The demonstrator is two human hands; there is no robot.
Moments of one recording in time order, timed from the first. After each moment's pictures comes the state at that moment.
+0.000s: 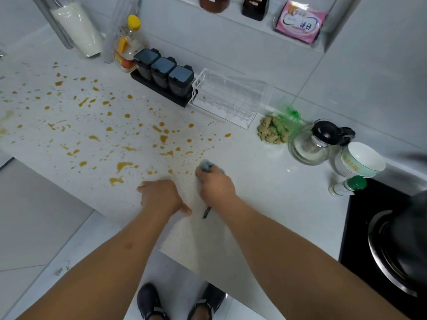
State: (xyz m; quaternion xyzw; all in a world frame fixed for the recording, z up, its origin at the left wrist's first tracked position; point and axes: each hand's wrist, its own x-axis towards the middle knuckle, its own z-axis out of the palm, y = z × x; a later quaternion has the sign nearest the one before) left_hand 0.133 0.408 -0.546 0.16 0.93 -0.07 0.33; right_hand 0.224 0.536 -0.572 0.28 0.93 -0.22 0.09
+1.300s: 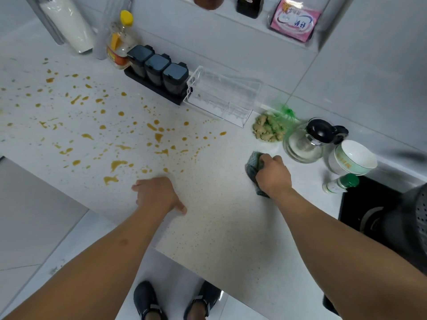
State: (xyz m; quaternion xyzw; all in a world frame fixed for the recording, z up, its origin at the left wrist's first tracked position) left_hand 0.136 0.418 -0.526 0.15 0.91 -0.08 0.37; right_hand 0.311 0.661 -0.559 0.51 0.84 -0.20 0.04
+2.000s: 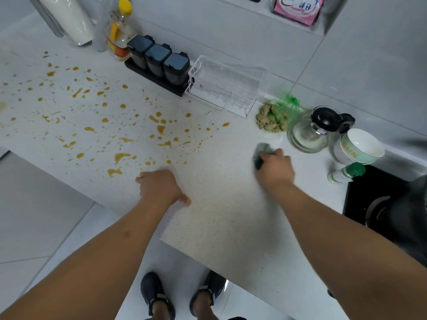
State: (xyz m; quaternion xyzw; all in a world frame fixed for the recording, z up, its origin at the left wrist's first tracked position) left_hand 0.135 0.411 -0.539 0.17 0.92 -0.08 0.34; right_hand 0.320 0.645 -0.566 0.47 0.87 -0.12 0.06
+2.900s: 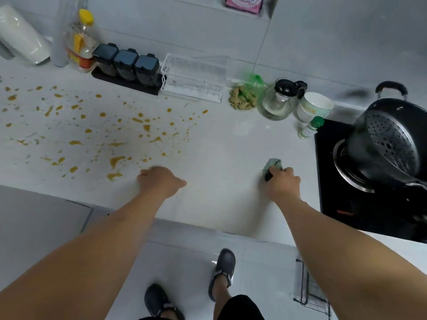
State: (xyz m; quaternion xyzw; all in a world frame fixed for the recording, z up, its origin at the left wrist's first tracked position) left_hand 0.124 0.372 -0.541 0.29 0.90 -0.06 0.32; right_hand 0.421 0.527 -0.561 0.67 0.71 -0.16 0.11
